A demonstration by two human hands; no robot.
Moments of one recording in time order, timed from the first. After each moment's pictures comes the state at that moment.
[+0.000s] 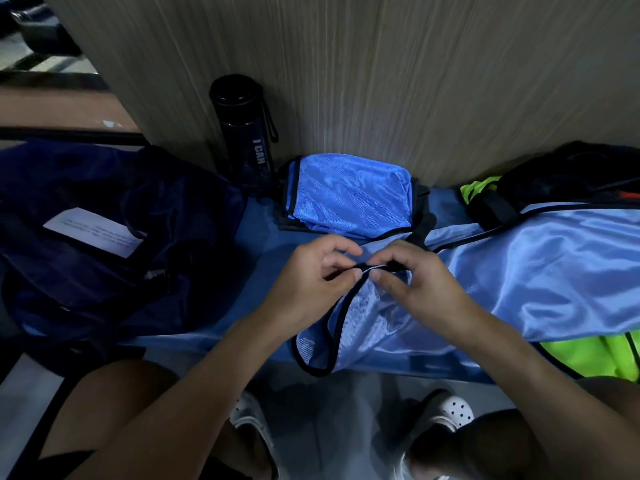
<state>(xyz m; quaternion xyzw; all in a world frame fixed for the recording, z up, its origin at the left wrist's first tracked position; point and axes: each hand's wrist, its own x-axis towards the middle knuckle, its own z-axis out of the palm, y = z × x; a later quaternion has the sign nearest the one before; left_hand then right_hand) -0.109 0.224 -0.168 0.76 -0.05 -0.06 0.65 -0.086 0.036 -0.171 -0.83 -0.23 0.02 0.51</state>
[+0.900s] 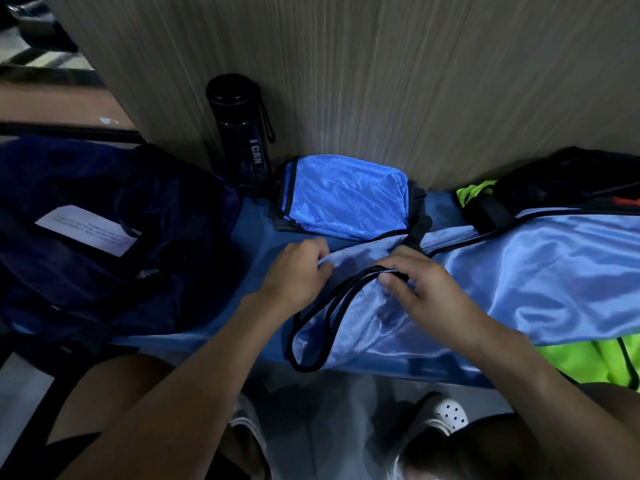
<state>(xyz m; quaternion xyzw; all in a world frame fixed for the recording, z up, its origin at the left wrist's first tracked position) -0.070 0.234 -0.191 0.95 -0.02 -0.02 0.31 -0.085 0.018 -0.176 -0.87 -0.26 0.02 0.43</state>
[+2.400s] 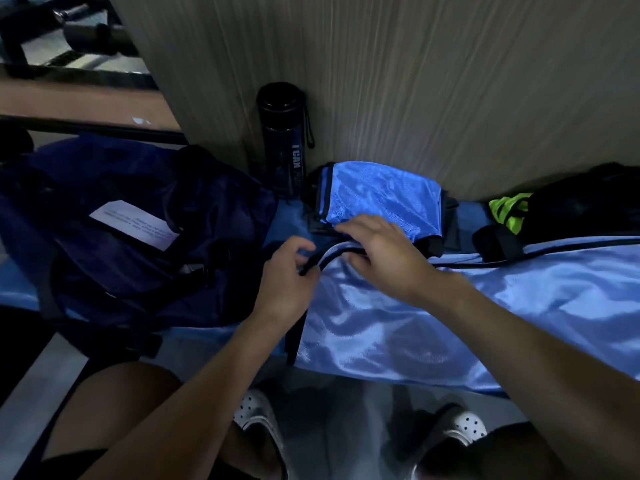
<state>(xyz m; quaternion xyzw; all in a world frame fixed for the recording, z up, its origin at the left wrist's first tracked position) -0.108 0.282 -0.189 0.86 0.12 0.05 0.50 -0.036 0.111 -0.170 -0.92 -0.33 0.00 0.20</state>
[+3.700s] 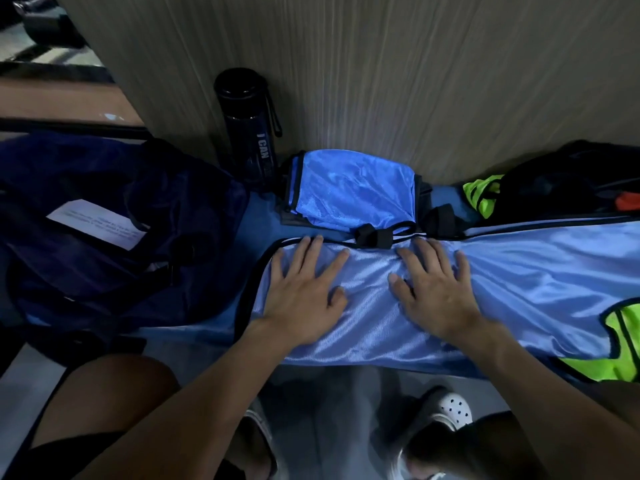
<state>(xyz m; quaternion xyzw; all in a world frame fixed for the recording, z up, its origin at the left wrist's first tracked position) -0.103 0.236 -0.233 0.99 -0.09 -0.06 0.06 -0.074 0.008 -0.240 -0.99 -0.10 -0.04 0.03</state>
